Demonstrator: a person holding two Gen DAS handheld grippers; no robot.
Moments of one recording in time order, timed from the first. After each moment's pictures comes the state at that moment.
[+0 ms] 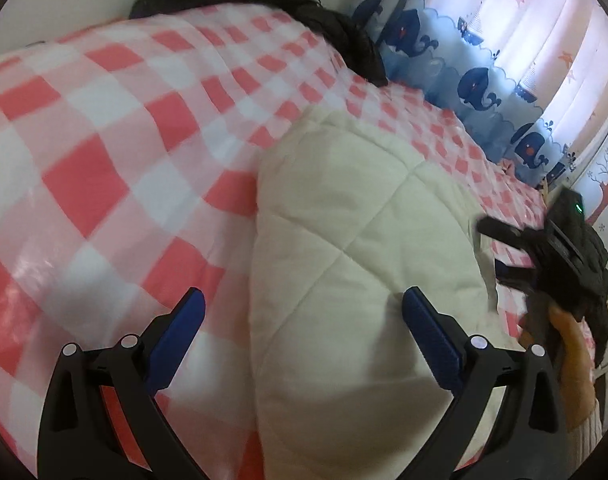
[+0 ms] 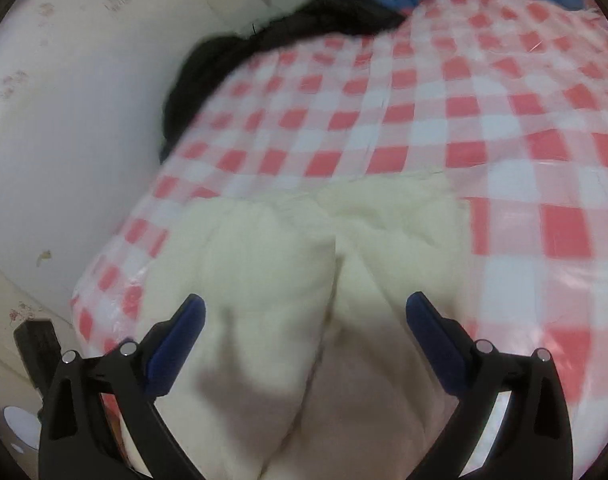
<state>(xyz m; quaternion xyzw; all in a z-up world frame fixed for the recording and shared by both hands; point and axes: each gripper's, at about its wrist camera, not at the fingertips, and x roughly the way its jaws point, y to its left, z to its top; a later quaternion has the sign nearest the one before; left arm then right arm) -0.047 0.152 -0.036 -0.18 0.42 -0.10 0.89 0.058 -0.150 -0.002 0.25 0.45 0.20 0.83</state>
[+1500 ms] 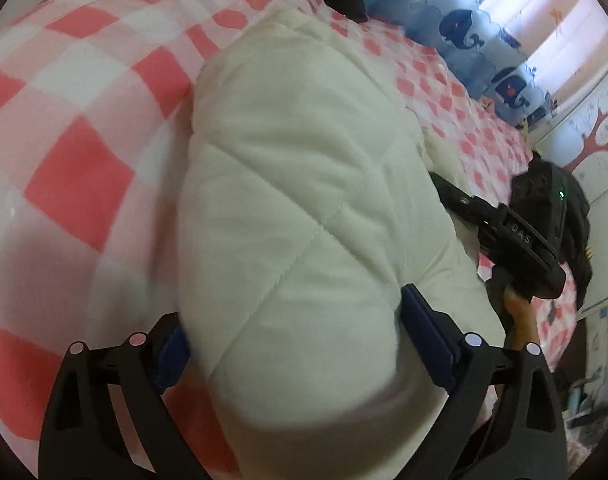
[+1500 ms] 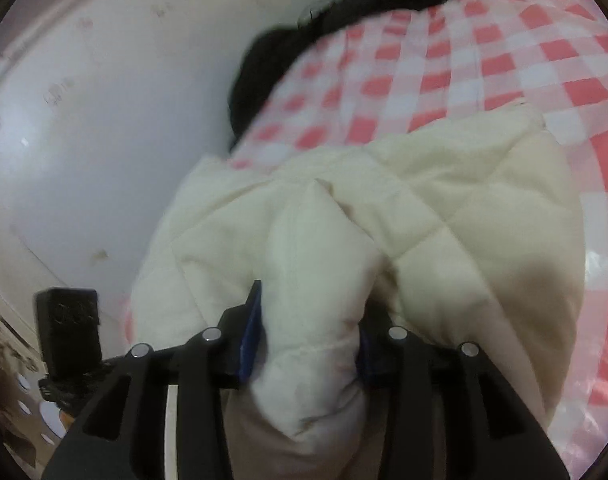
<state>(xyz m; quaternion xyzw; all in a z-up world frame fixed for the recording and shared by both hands) -0.013 0.211 -0.046 -0.15 0.51 -0.19 0.83 0.044 -0.074 -0.042 0.28 0.38 0.29 0.83</state>
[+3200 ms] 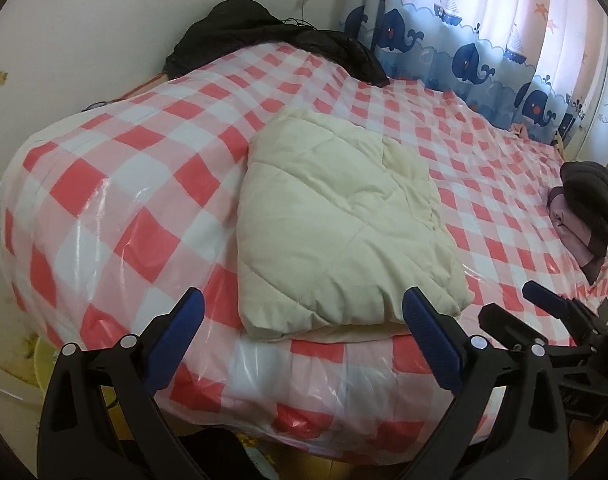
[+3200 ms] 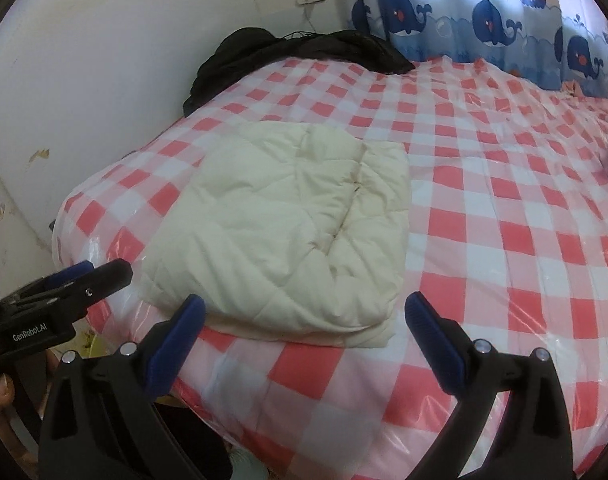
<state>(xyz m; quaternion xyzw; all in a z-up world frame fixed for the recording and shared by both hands) -0.196 0.168 0.039 -0.06 0.40 -0.05 0.91 -0.172 -0.042 0.051 0.06 0.39 0.11 0.91</state>
